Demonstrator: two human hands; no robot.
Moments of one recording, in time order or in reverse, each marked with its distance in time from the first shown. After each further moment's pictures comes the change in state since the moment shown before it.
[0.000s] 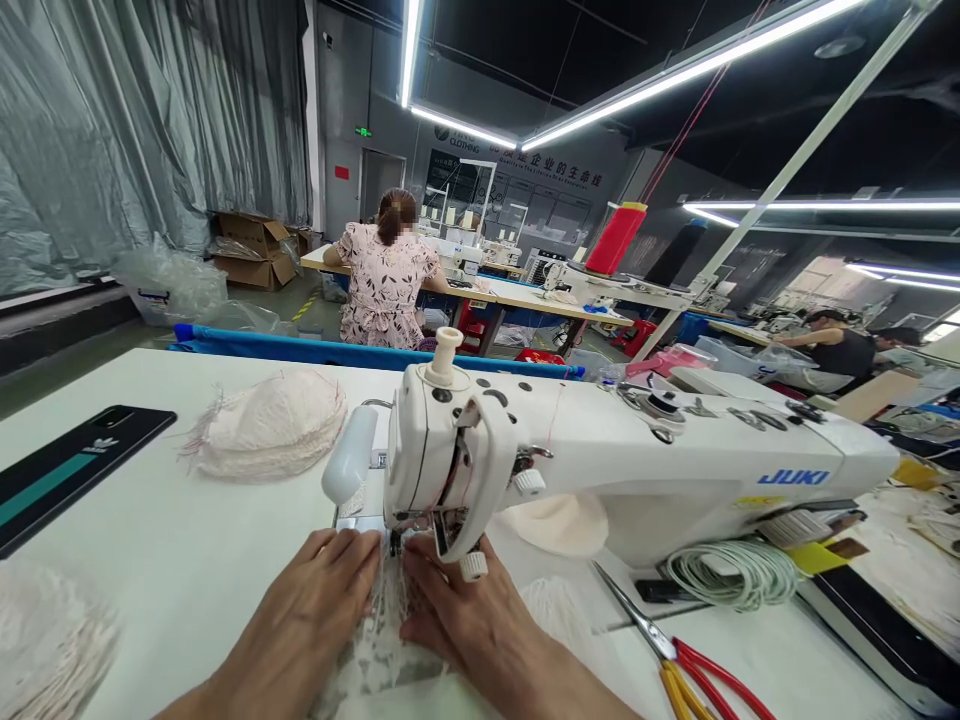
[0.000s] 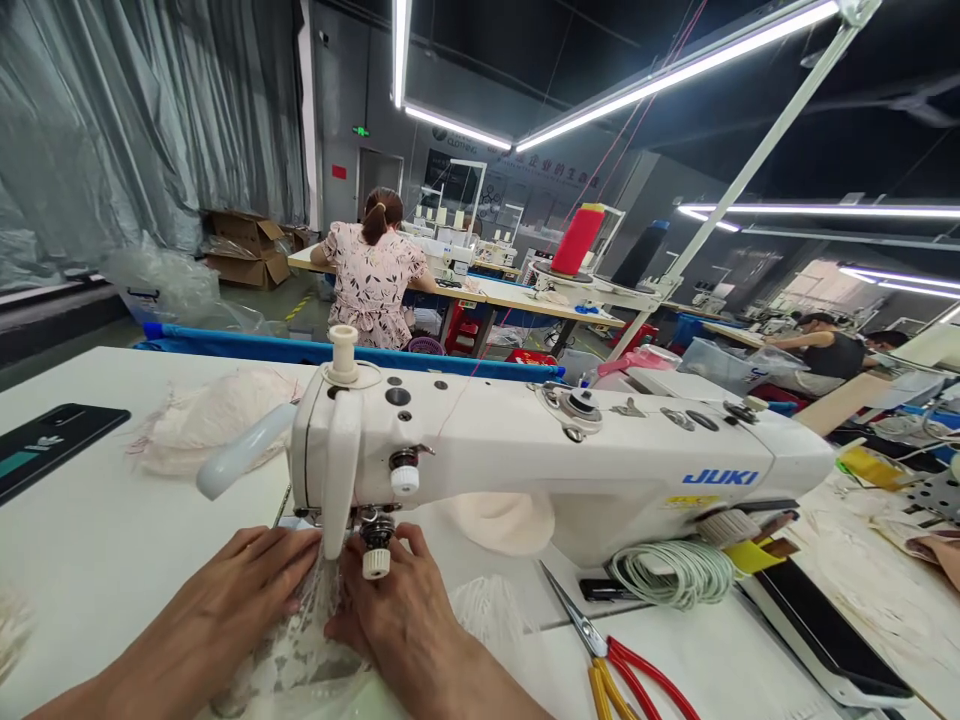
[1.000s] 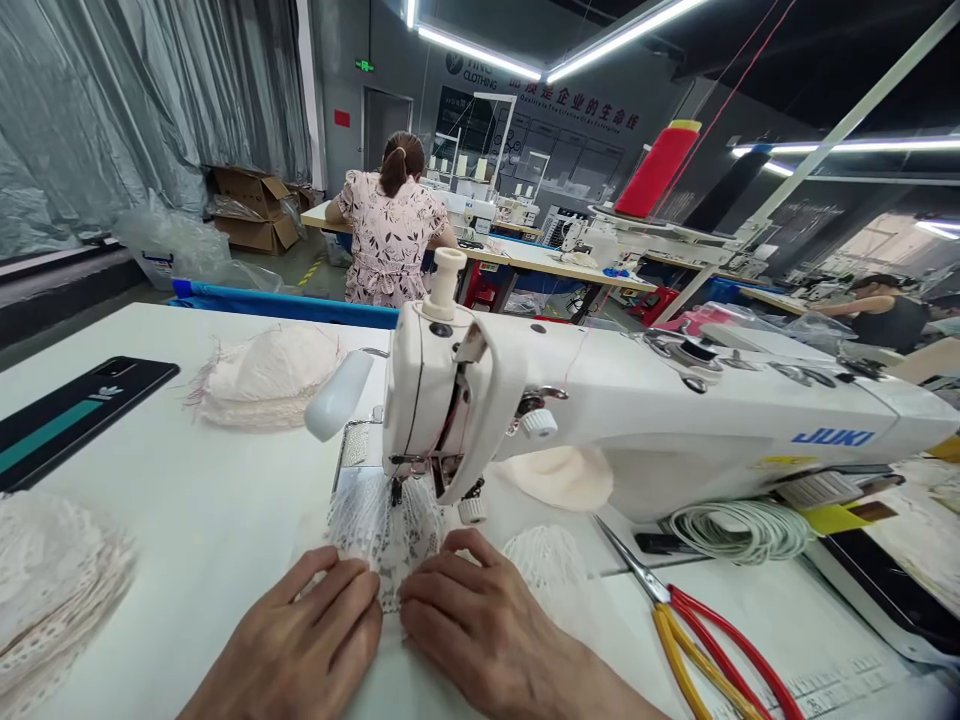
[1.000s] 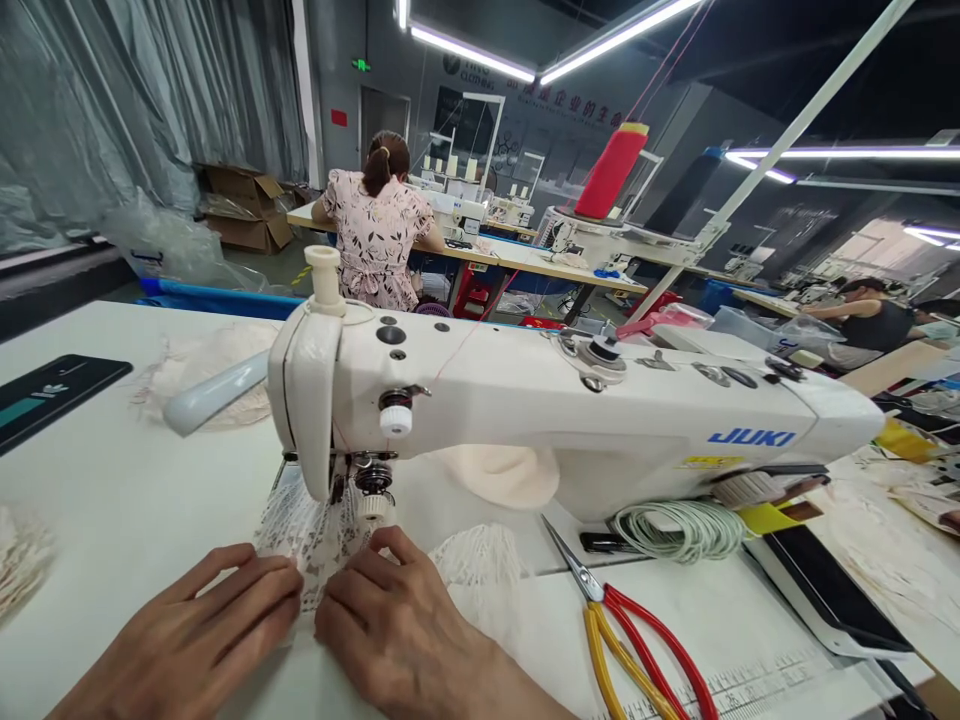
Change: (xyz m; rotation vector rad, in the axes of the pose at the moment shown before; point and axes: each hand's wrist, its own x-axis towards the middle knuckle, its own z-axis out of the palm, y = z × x) left_hand -0.019 0.042 -0.030 0.036 0.134 0.183; right_hand -0.024 -0.015 -0.005 0.133 0.092 -0.326
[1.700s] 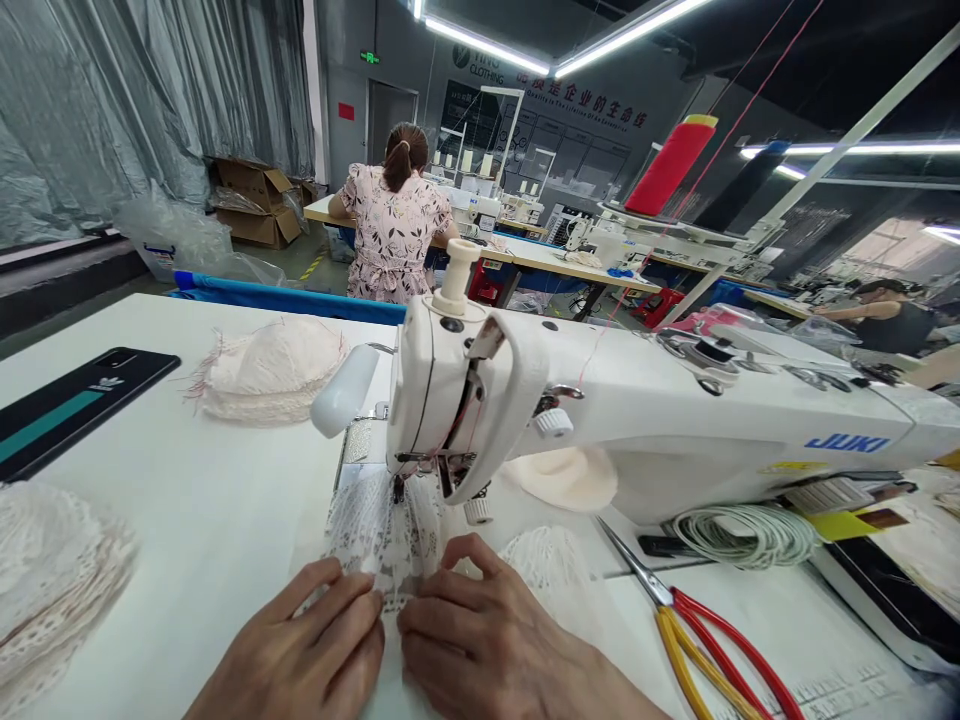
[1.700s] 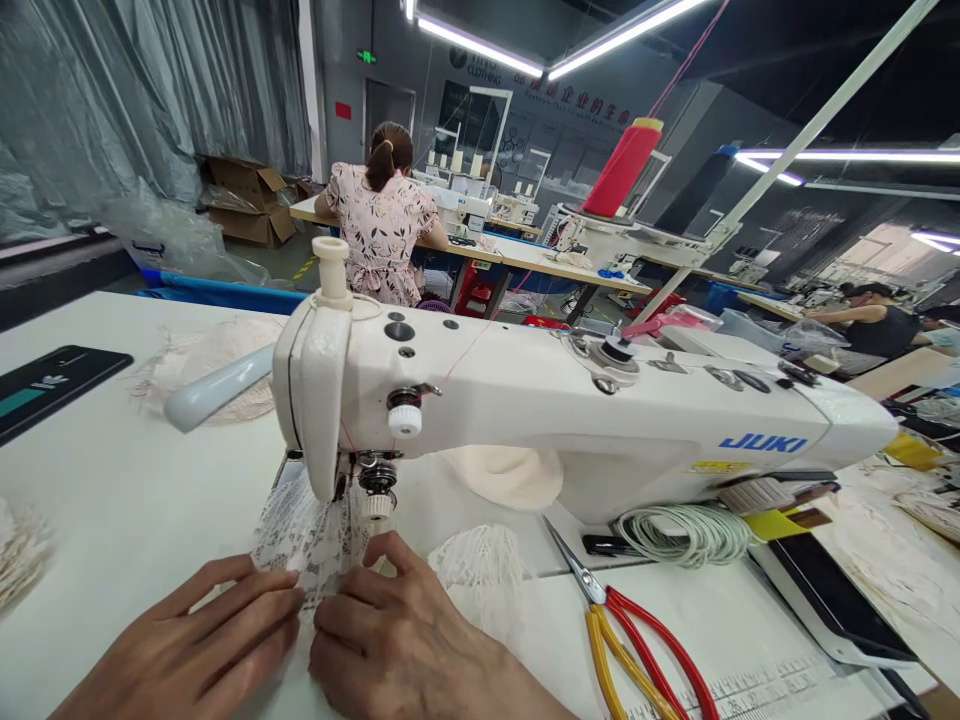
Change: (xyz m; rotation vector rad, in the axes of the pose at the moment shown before) left_hand -0.006 0.006 -0.004 -0.088 -0.013 -0.049; right_hand 0.001 0.001 -0.002 0.031 -0.010 -0.094
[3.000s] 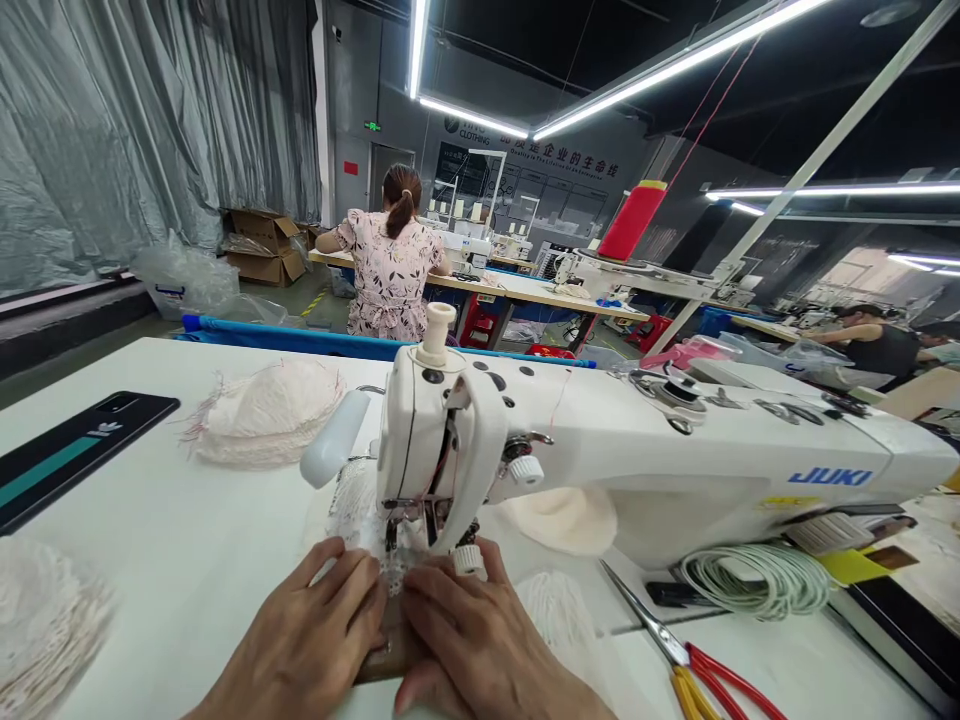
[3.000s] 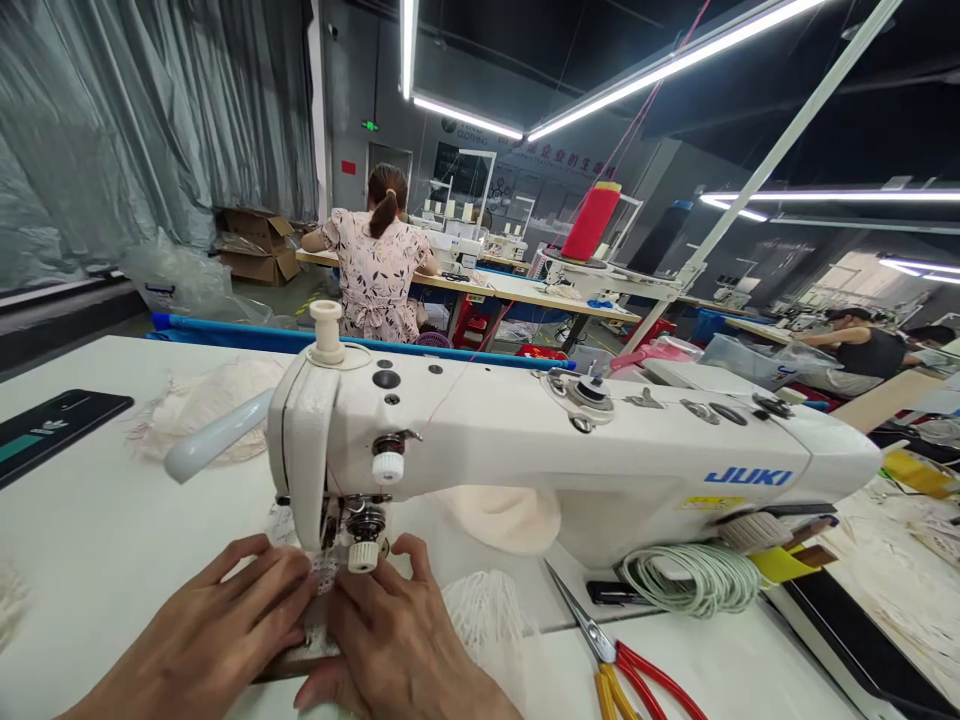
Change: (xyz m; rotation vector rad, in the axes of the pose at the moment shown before) left_hand 0.021 -0.028 0.029 0.119 -0.046 -0.019; right_hand -0.006 0.021 0.021 -0.200 0.103 0.221
